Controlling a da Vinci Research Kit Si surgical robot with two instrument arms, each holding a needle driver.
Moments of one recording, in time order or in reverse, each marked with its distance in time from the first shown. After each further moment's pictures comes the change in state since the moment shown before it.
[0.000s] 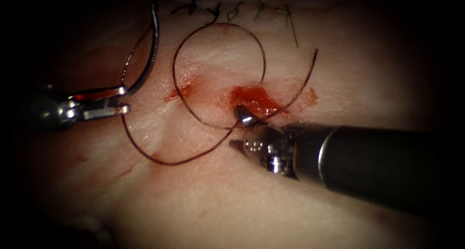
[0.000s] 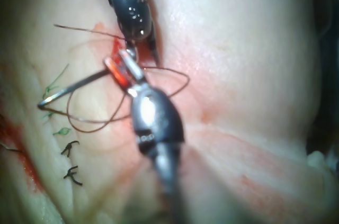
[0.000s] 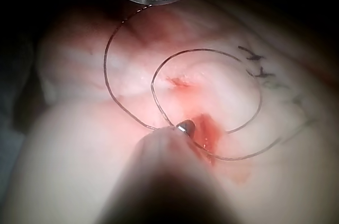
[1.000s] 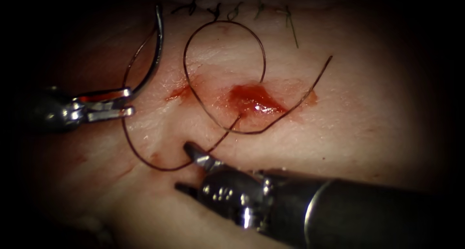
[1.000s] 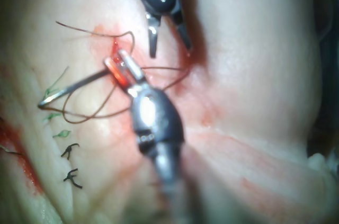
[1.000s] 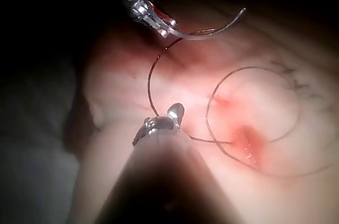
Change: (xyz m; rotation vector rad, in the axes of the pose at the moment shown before) right arm 0.008 -0.001 -0.008 0.087 0.128 0.169; left arm 0.000 0.000 0.000 0.004 -0.003 0.002
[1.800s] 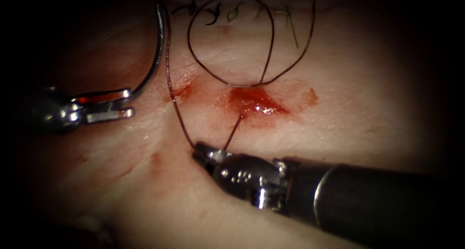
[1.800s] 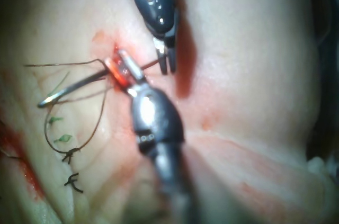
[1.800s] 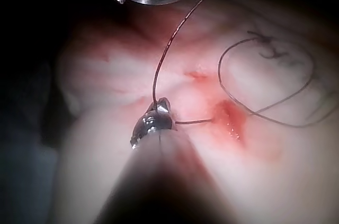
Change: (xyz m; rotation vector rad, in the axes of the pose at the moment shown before) right arm -0.003 -0.001 0.003 0.048 -0.019 0.161; left arm 0.001 0.001 0.000 0.007 -0.002 0.003
